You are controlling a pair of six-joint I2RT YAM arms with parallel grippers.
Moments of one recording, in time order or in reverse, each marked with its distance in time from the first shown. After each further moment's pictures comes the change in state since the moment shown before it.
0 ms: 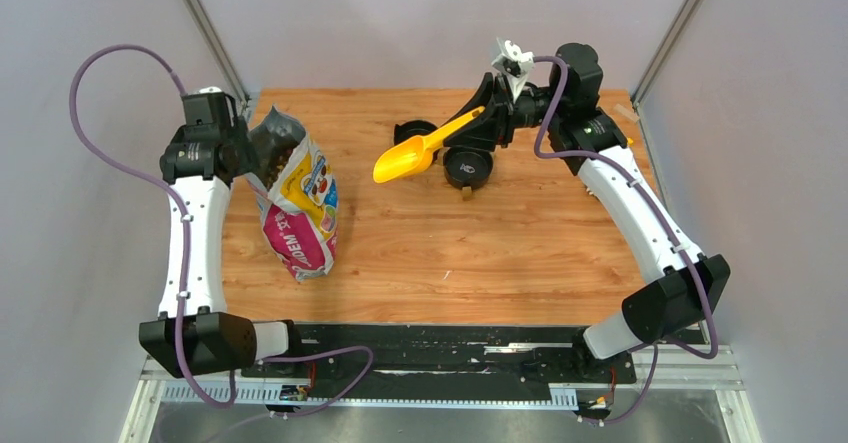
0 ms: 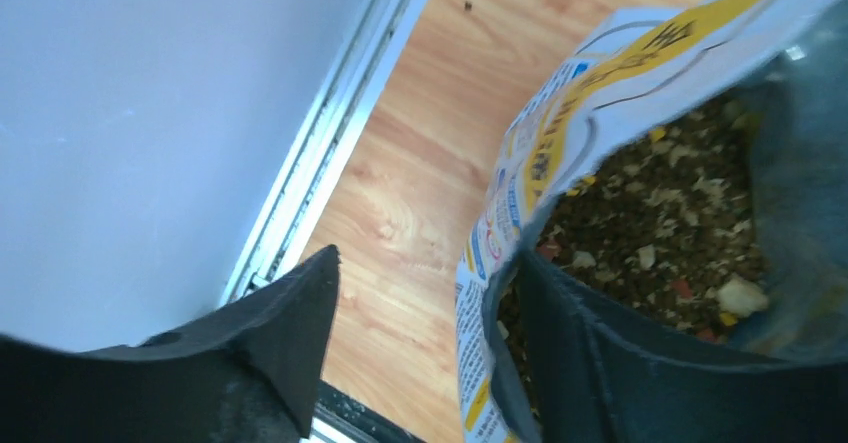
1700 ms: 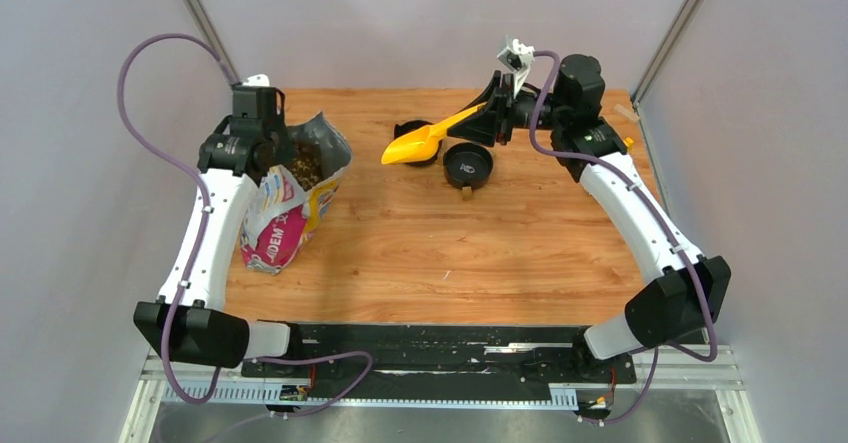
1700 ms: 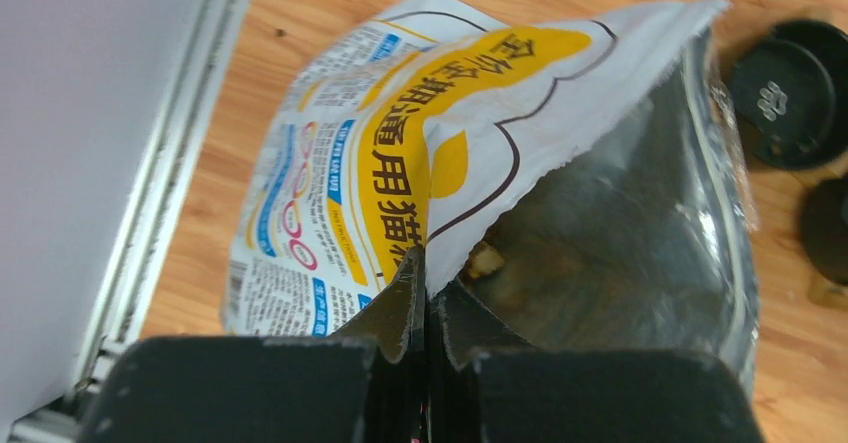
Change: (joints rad) left arm -0.207 0.045 0.001 0.072 0.048 -0.164; right arm -0.037 -0.026 -0.083 0.058 0.185 0.144
